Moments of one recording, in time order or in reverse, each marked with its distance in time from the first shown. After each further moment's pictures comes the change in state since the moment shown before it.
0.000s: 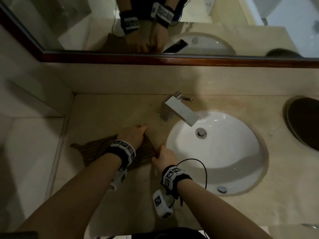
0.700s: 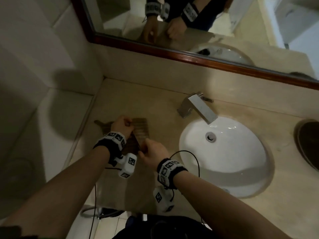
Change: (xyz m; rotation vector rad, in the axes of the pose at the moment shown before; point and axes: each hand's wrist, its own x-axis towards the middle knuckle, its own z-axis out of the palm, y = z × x) left_hand -0.071 -0.077 0.021 -0.974 0.268 -0.614; right_hand -0.049 -0.065 0.022 -0.131 -0.083 -0.538
